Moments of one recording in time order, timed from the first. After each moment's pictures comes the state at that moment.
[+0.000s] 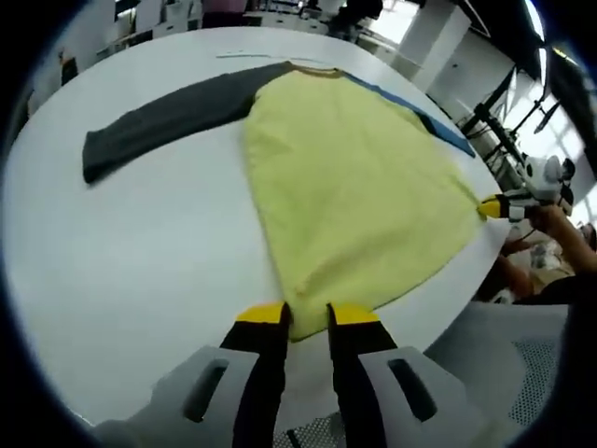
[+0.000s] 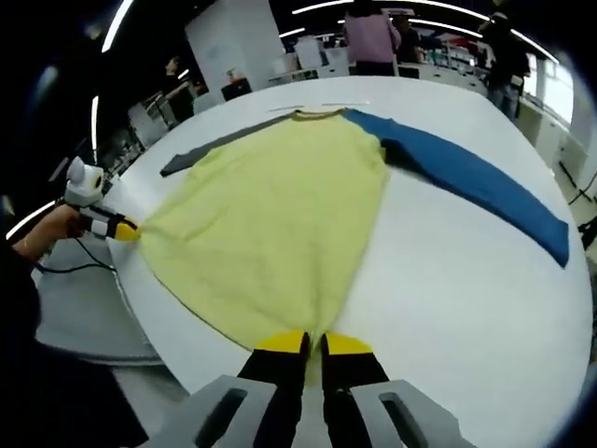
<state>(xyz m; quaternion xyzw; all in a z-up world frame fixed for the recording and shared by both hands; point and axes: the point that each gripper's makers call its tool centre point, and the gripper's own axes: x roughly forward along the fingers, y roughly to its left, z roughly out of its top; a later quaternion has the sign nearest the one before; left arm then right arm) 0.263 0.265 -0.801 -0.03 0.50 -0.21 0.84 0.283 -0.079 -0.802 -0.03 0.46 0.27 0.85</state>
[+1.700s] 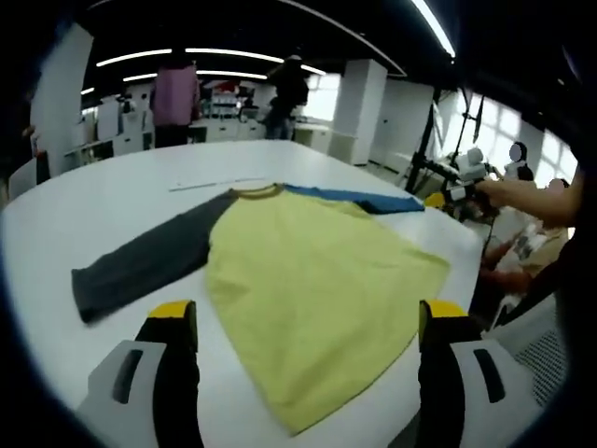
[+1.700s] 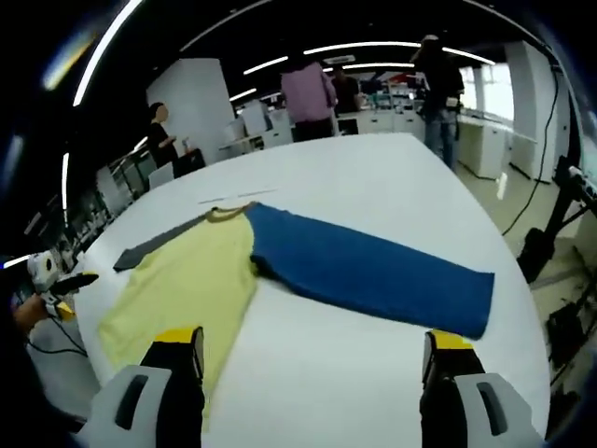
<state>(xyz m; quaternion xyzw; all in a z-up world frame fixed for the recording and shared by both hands) 0.317 0.229 -0.716 0.00 0.24 -0.32 0.92 0.401 -0.196 -0.745 0.05 0.34 0.15 0.93</state>
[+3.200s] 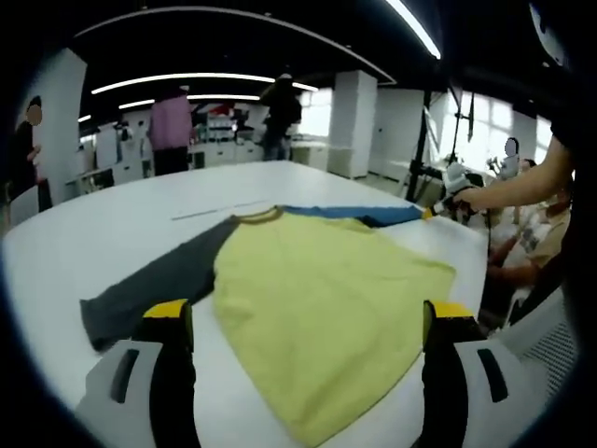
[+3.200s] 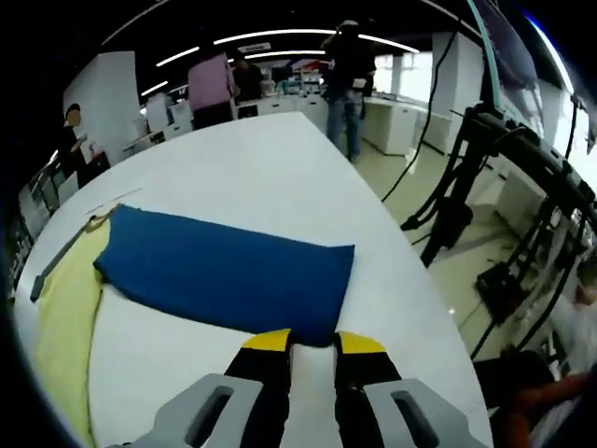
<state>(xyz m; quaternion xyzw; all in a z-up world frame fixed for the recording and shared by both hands) 0.325 0.227 -0.703 0.03 0.20 -0.32 0.93 0.412 -0.313 -0.786 0.05 0.38 -0.07 0.92</state>
